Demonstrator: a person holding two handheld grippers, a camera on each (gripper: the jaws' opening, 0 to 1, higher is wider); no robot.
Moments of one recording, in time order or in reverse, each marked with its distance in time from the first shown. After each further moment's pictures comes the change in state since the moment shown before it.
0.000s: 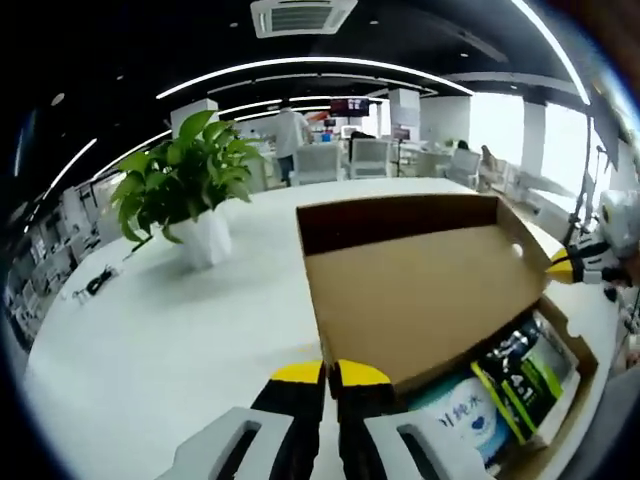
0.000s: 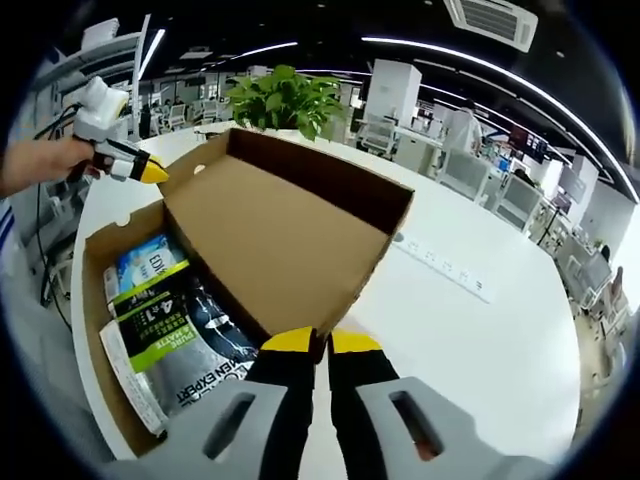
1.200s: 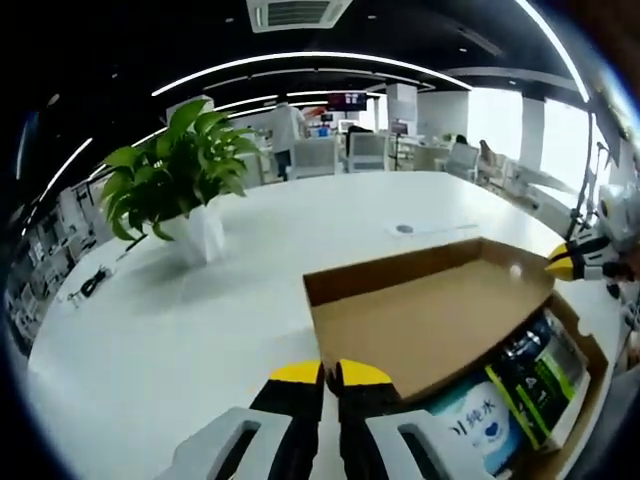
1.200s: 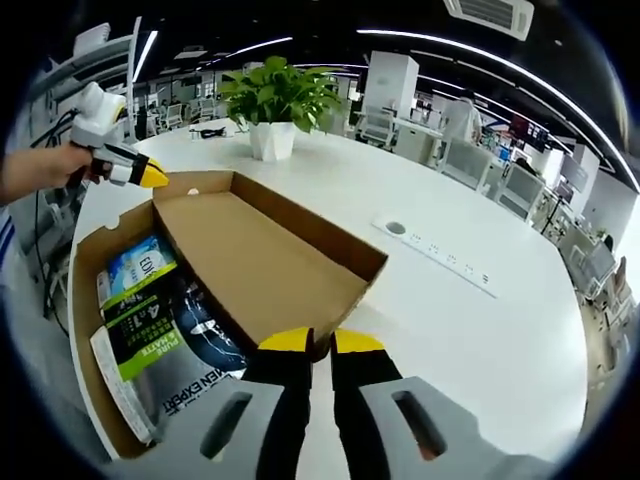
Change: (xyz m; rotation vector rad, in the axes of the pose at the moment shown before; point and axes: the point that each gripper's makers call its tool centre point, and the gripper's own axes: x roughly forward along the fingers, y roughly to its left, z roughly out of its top) left arm 0.021 0.001 -0.003 0.024 0.034 -0.016; right arm 0.020 -0.007 -0.003 0.032 0.028 0.019
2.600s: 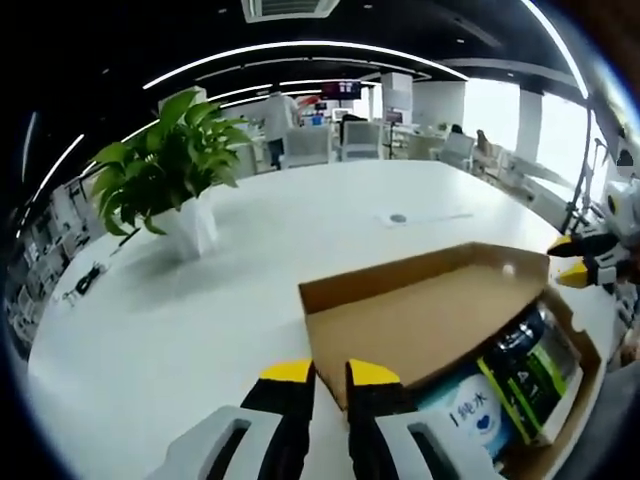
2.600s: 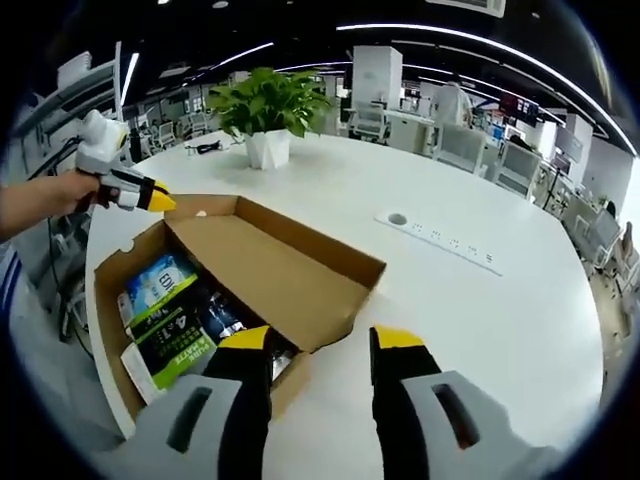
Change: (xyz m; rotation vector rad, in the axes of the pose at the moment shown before) left arm -0.005 -0.007 -0.003 0.004 0.055 -0.039; right arm -0.024 0.015 -0.002 0.103 -0.009 0.031
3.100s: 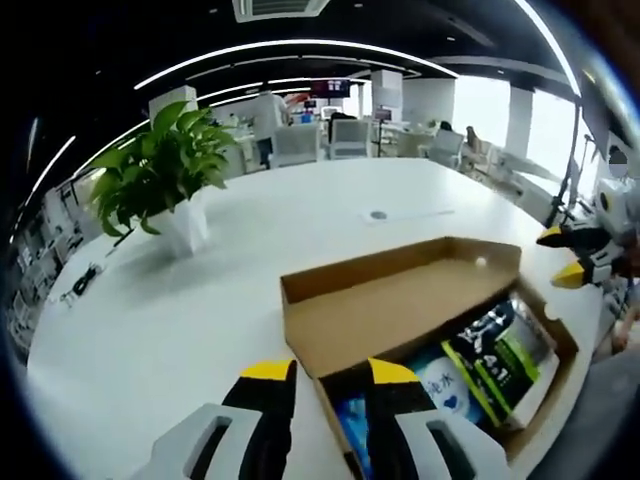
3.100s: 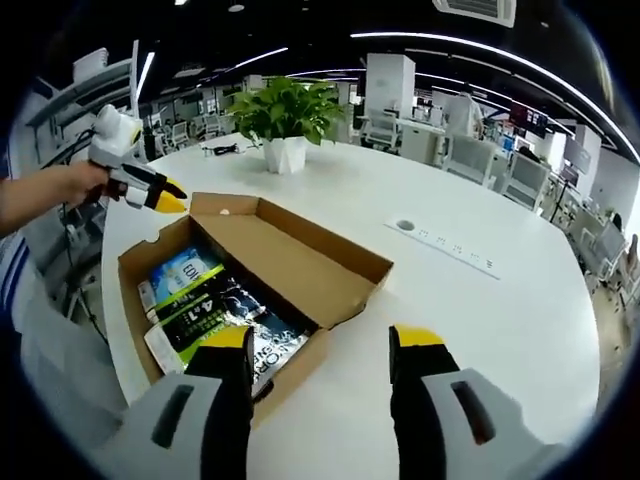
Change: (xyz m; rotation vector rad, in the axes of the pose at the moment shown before) left arm -0.030 -0.021 -0.007 -0.009 0.012 -0.043; right arm -0.037 0.013 -0.005 -0.049 -0.024 0.037
